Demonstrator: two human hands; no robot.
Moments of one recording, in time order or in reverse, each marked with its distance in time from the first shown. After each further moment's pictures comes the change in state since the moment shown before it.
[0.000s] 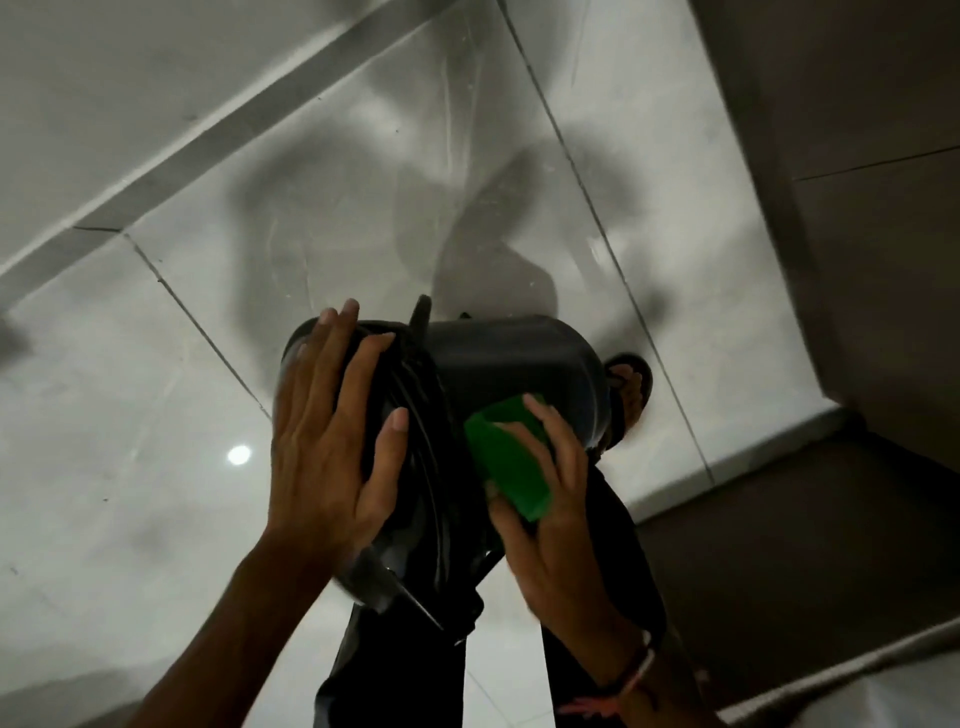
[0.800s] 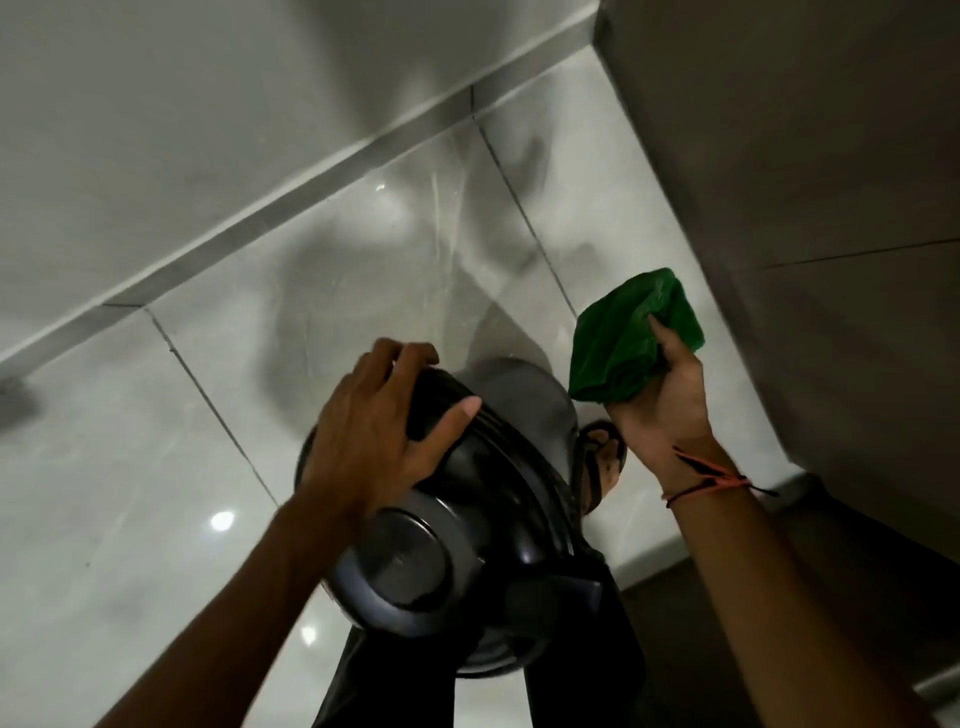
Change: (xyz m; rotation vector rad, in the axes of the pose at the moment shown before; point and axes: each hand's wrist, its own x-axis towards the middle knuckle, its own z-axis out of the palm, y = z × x) left_hand 0.072 0.044 0.000 0.056 -0.139 0.006; right_hand 0.169 -0.017 -0.121 1.196 0.354 0.625
